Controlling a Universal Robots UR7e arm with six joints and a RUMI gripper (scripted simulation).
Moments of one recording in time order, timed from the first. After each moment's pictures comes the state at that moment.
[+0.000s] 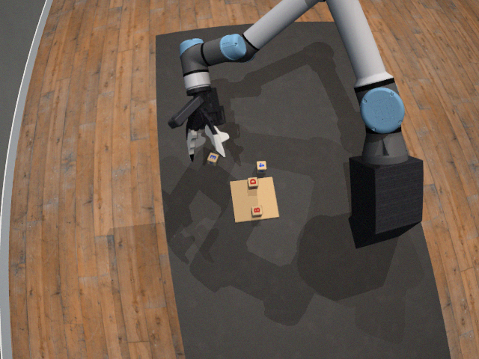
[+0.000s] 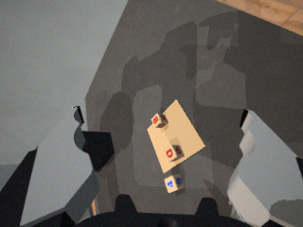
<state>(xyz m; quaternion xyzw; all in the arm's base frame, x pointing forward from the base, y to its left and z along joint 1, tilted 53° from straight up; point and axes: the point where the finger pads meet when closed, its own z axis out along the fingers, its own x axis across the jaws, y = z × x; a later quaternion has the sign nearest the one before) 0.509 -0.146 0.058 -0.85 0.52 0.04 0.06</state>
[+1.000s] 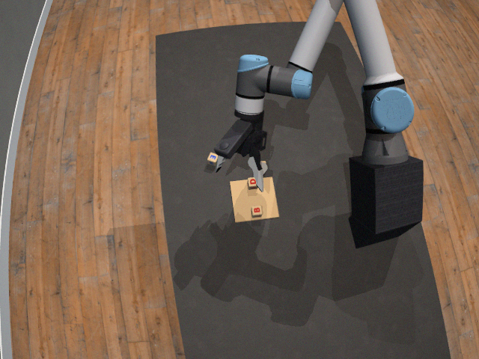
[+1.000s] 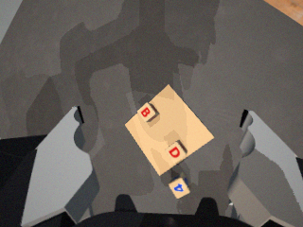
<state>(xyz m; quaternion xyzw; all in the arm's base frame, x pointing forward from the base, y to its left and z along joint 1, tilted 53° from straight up) 0.435 -0.118 -0.015 -0.89 0.43 -0.13 -0.09</state>
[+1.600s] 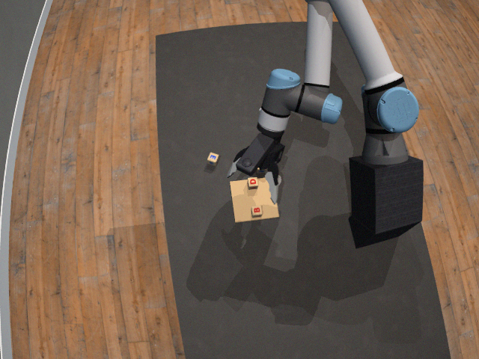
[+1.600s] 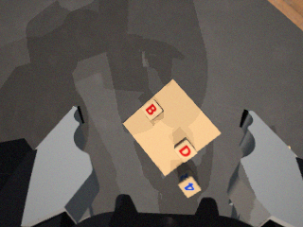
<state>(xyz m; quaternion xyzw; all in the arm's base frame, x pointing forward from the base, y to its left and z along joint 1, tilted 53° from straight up) 0.406 -0.107 -0.044 -0.89 0.38 -0.20 -0.15</state>
